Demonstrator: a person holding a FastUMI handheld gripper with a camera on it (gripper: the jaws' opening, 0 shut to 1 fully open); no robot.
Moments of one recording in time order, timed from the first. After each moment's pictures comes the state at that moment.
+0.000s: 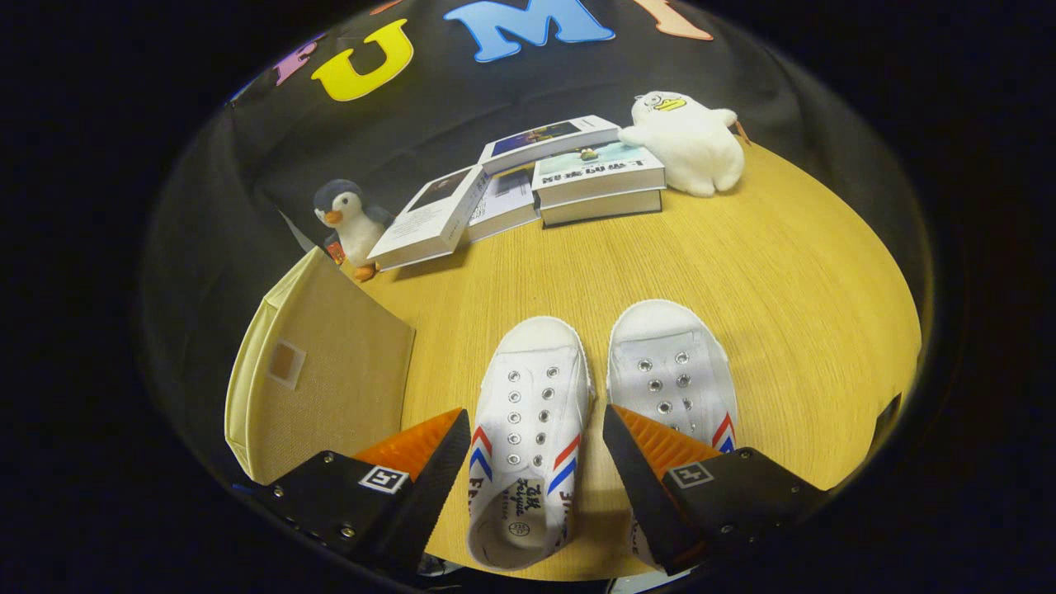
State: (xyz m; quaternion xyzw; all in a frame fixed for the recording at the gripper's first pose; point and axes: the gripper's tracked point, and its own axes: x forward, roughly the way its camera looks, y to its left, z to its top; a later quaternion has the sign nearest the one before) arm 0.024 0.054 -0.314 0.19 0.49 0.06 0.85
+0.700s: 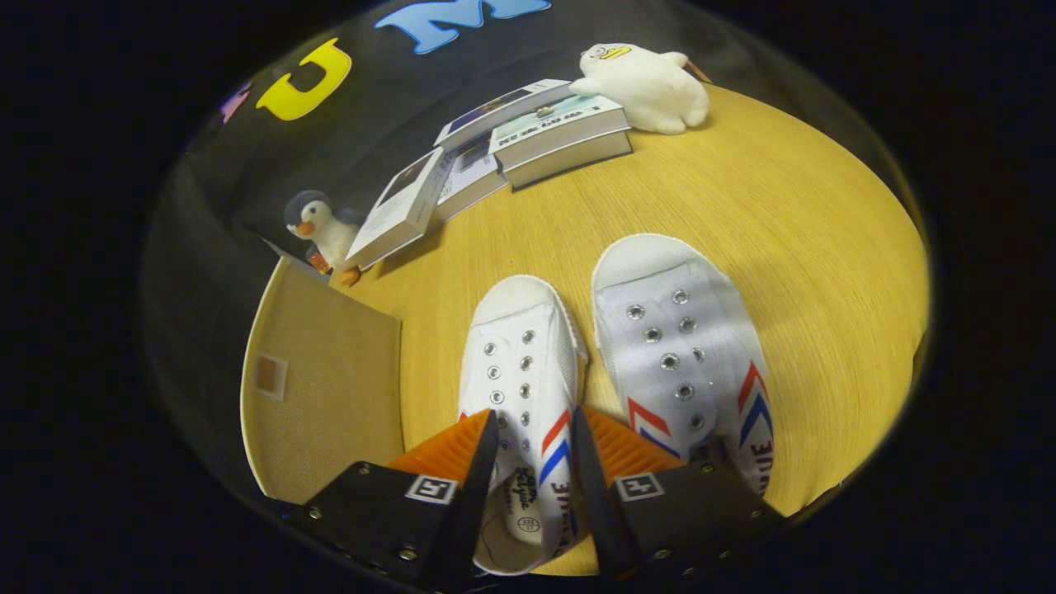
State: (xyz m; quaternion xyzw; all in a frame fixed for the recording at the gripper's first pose) arm 0.011 0.056 -0.340 0.28 0.53 0.03 0.80
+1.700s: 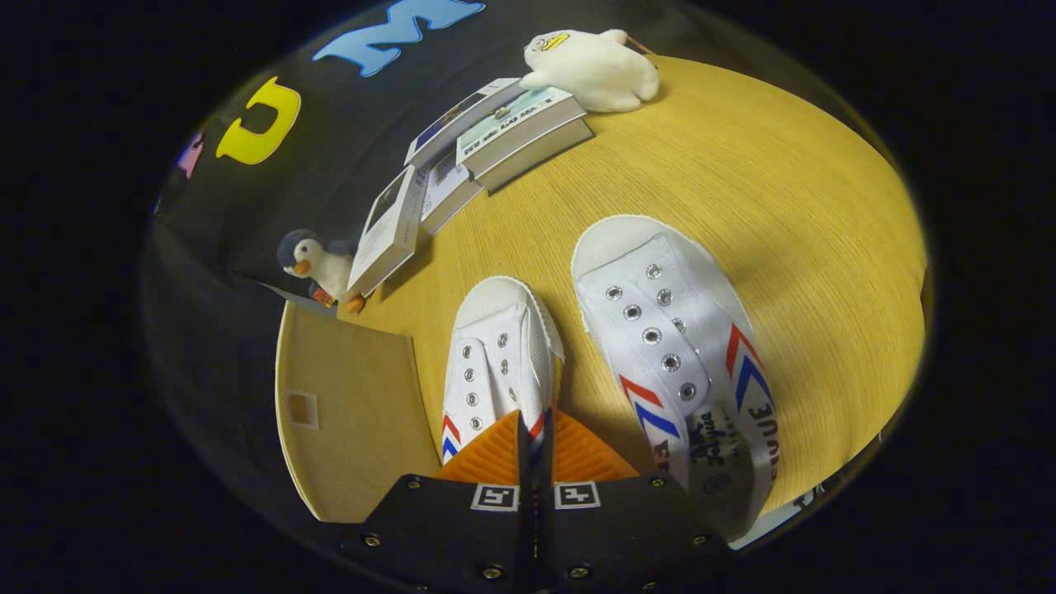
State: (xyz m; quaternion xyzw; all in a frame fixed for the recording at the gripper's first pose) arm 0.006 0.065 -0.312 0.35 0.54 0.01 0.77
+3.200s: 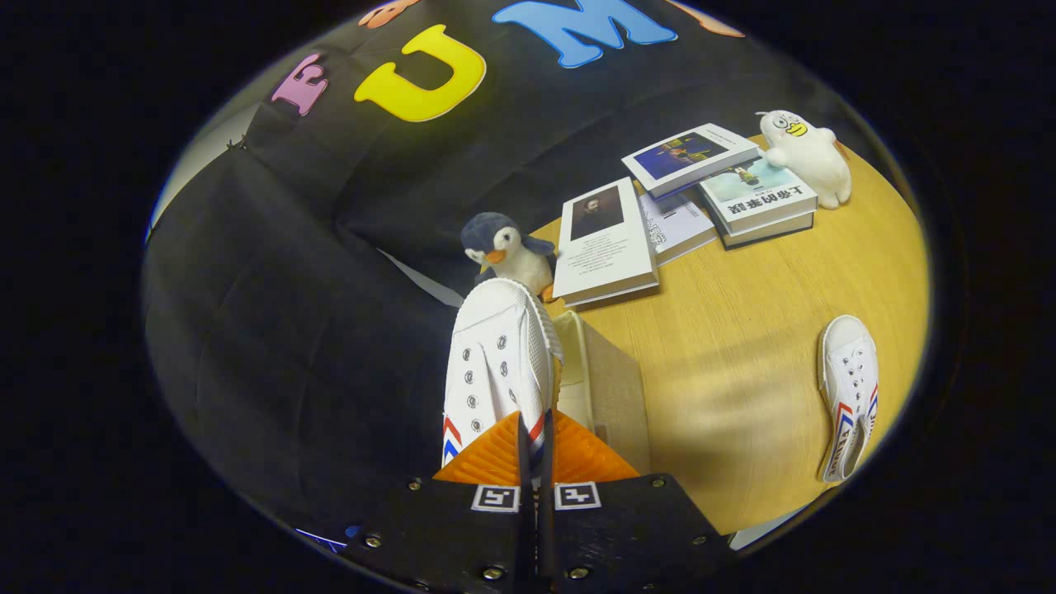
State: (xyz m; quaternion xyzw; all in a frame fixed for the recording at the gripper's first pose) arm 0.081 0.245 -0.142 0.31 0.48 0.16 0.81
